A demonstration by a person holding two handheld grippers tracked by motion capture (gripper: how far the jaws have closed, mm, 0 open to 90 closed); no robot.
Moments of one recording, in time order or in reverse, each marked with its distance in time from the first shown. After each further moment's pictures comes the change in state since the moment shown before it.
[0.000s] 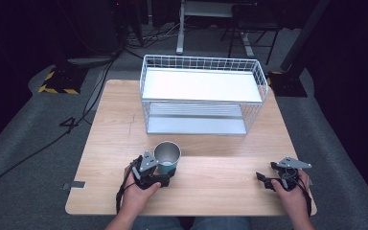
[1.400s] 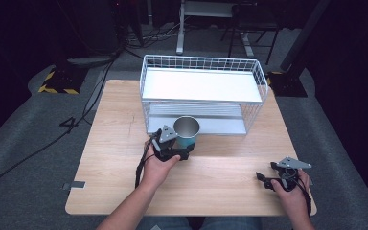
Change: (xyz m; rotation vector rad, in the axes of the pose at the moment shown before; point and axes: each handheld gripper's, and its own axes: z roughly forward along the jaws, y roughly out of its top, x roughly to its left) left arm -0.002 0.081 0.051 -0.075 -0.042 0.001; right arm 0.000 0.000 0.000 -0.001 -0.001 -0.001
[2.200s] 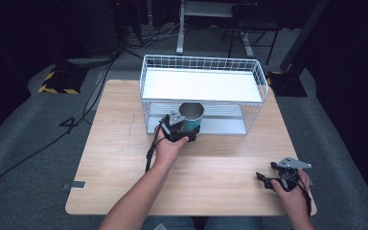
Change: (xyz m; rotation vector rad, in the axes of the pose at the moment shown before) left arm 0.026 0.025 0.058 -0.060 0.068 -0.036; right arm 0.000 0.000 0.000 0.000 0.000 0.000
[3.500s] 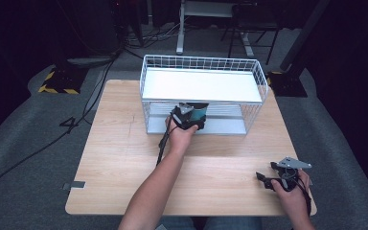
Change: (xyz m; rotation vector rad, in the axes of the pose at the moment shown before) left arm 0.008 0.009 0.062 0.009 0.084 -0.096; right arm 0.000 0.000 0.000 0.002 0.001 -0.001
